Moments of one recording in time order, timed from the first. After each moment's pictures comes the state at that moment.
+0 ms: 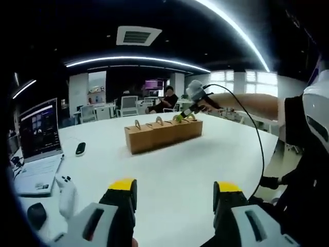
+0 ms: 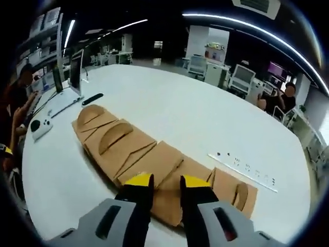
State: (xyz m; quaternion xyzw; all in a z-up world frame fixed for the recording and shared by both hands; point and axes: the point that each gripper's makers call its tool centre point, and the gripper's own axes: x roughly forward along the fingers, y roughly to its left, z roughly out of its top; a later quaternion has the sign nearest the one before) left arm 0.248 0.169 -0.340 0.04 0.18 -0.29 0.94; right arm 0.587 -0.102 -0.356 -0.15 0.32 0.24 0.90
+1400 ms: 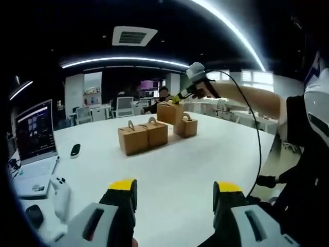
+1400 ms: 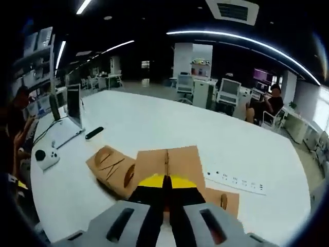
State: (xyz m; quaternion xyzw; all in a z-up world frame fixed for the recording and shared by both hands) left arm 0.243 0.155 -0.339 0.04 0.17 -0.31 0.93; right arm 0.557 -0.097 -0.252 -0.09 0.24 0.22 0.94
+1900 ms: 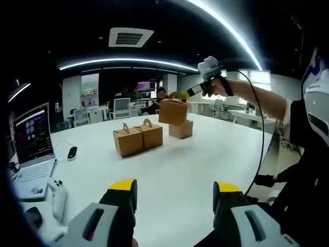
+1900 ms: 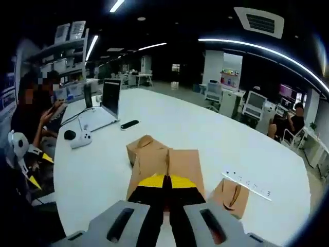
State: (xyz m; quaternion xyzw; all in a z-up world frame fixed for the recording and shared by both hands) left arm 0.236 0.143 -0.337 0.05 0.17 -0.32 0.93; right arm 0.461 -0.077 -0.245 -0.14 0.22 0.36 0.90
